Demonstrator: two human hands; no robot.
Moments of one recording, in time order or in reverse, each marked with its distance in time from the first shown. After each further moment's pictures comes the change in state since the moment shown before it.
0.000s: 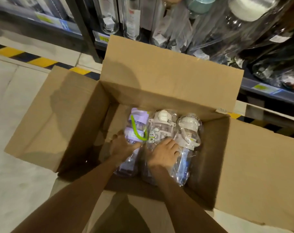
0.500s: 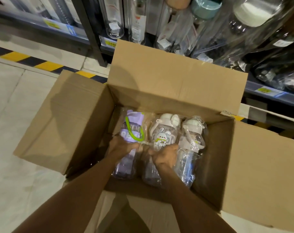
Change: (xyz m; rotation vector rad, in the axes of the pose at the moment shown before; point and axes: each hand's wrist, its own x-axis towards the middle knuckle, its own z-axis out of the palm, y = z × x) left_hand 0.001 0.002 -0.023 -0.194 -0.035 -0.155; right_hand 0.009 -0.003 0.002 0.562 -0.266 0.164
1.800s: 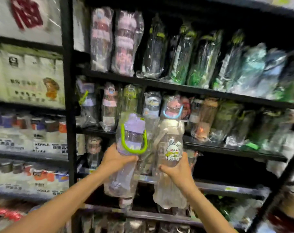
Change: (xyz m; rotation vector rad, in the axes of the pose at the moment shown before) left_hand -0.697 0.490 -0.374 -0.412 0.119 1.144; right_hand -0.513 -0.159 -0.770 0.656 0.402 -1.052
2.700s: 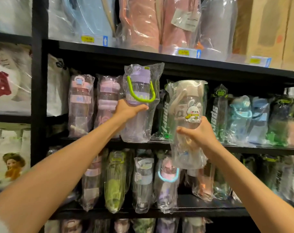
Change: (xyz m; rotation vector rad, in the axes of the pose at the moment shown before) left_hand 0.256 0.295 -0.004 -0.098 0.072 0.430; right_hand 0.238 -0.204 -0.098 0.056 0.209 -0.282
